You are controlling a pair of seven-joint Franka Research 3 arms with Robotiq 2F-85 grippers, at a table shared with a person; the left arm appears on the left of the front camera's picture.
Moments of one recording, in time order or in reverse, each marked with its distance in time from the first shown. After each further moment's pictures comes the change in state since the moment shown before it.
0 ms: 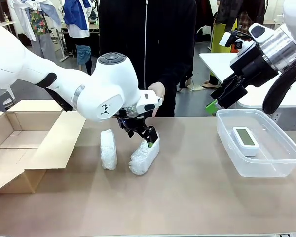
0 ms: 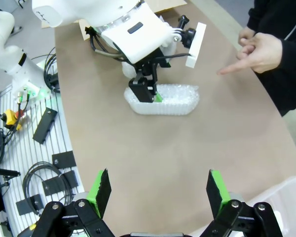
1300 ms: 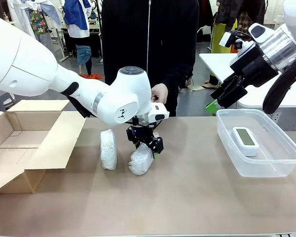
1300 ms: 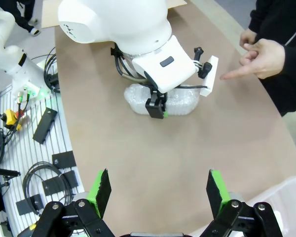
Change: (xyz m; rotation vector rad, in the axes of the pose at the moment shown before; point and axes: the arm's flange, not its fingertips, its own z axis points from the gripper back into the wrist) left arm 0.018 -0.008 -0.055 -0.030 0.139 0.022; right arm 0.000 0.000 0.000 0.000 0.000 0.000
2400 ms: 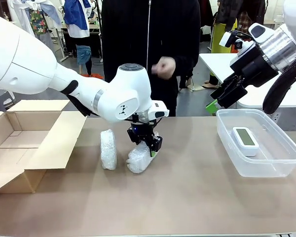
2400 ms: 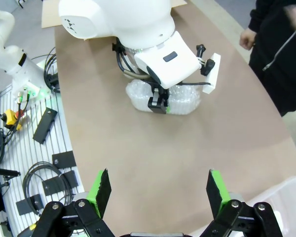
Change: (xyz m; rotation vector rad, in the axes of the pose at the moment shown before) left arm 0.005 0.003 0.009 -0.025 0.004 0.005; right arm 0.000 0.000 0.000 0.000 0.000 0.000
